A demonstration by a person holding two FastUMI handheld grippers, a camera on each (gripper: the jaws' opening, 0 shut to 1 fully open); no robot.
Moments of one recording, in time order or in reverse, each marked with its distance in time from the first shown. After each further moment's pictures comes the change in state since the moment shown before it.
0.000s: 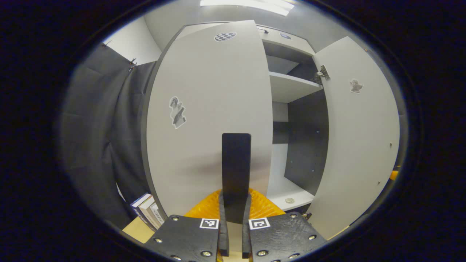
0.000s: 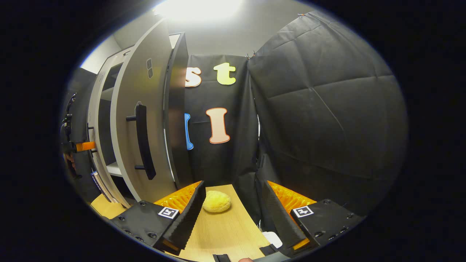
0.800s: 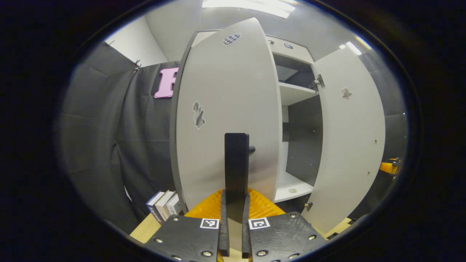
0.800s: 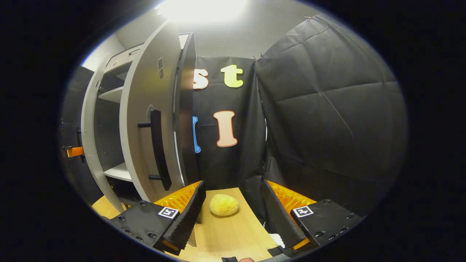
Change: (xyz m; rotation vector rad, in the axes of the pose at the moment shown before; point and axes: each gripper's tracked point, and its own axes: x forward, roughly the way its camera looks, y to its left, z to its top) left arm -0.079 0.047 0.008 0.001 0.001 -0.018; right arm 0.006 0.041 0.015 -0.009 -0.024 0.032
